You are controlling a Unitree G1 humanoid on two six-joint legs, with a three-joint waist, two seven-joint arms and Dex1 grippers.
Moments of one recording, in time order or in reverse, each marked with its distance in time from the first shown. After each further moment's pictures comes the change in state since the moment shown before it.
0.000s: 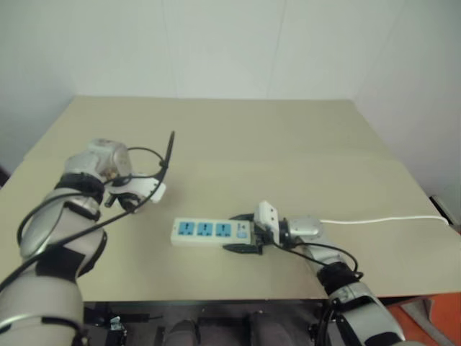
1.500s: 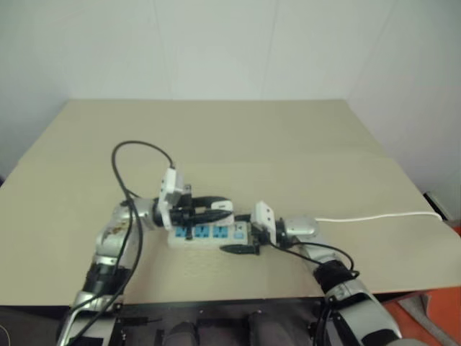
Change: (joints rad) left arm 0.773 -0.266 0.602 -1.114 -1.151 0.613 0.049; right arm -0.023 0.018 0.022 0.048 -0.003 -0.025 0.012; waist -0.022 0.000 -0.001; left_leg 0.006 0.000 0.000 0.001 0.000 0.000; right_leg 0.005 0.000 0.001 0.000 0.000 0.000
